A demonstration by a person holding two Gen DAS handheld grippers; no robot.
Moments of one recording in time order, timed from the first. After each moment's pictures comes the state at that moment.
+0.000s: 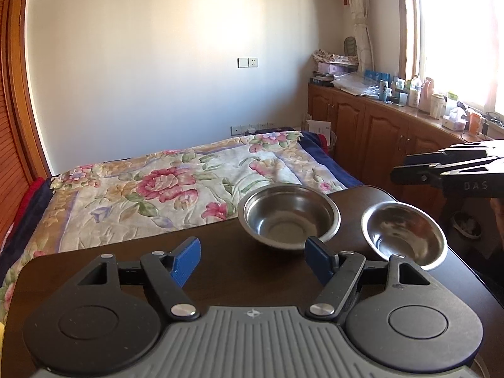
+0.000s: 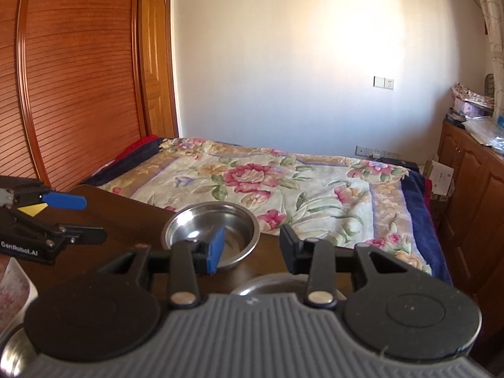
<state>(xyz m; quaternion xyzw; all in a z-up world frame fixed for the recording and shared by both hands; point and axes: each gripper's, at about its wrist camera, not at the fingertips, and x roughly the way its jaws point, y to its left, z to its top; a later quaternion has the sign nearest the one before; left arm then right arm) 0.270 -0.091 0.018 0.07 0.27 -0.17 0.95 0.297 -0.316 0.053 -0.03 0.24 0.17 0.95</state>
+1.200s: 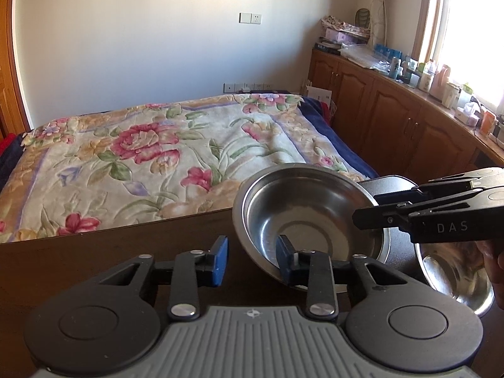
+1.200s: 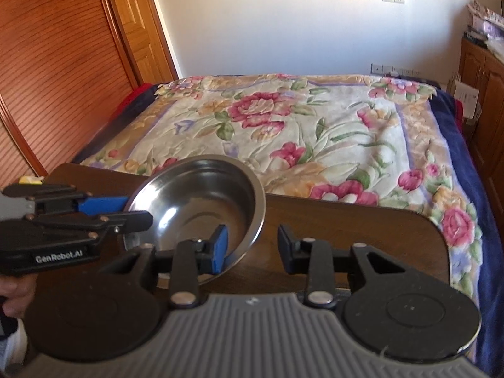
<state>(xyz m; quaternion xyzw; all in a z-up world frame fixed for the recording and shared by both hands) 0.374 -0.112 -0.029 0.03 0.35 -0.18 0.92 0.386 -0.295 0.006 0.03 0.39 0.18 0.90</state>
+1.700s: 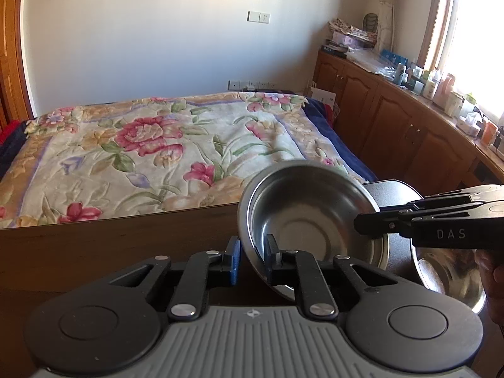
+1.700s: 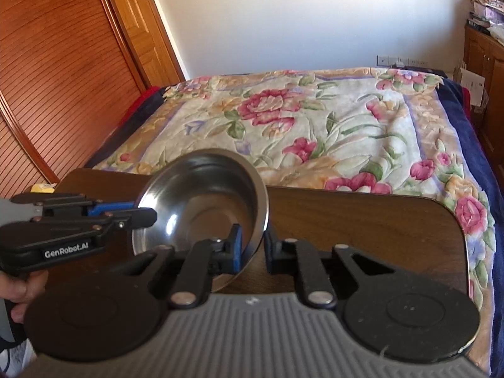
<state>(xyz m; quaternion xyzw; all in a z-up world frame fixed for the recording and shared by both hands) 0.367 -0.102 -0.022 0.01 0.36 -0.17 0.92 0.378 -0.291 0.009 0.05 0.39 0.19 0.90</state>
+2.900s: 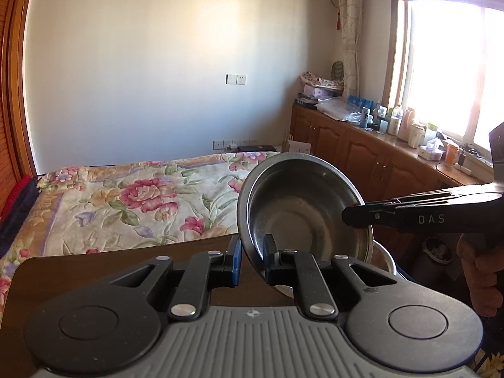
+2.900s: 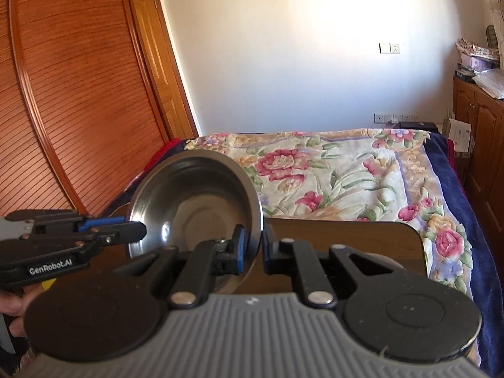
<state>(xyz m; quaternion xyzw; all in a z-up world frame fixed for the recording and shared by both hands) 0.230 -0.078 0.067 0.02 0.25 -0.20 0.95 0.272 -0.289 0.087 0.05 0.29 0.19 0.94</state>
